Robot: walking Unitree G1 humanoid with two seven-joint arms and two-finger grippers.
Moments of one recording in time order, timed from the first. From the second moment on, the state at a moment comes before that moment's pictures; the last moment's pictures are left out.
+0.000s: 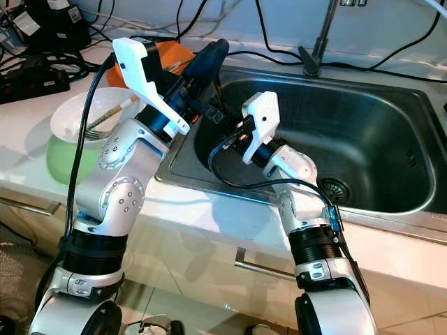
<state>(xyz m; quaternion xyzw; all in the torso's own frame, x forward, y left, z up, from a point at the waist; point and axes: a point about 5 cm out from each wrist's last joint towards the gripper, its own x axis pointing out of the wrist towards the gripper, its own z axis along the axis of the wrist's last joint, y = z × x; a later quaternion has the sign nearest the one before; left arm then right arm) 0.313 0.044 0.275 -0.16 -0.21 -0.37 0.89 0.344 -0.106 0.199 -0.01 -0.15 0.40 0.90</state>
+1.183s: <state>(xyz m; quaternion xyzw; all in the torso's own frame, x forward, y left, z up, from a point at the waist) 0.319 0.056 0.250 -0.13 -0.17 -0.34 0.92 0.398 -0.192 0.203 -0.03 -0.06 0.08 0.99</state>
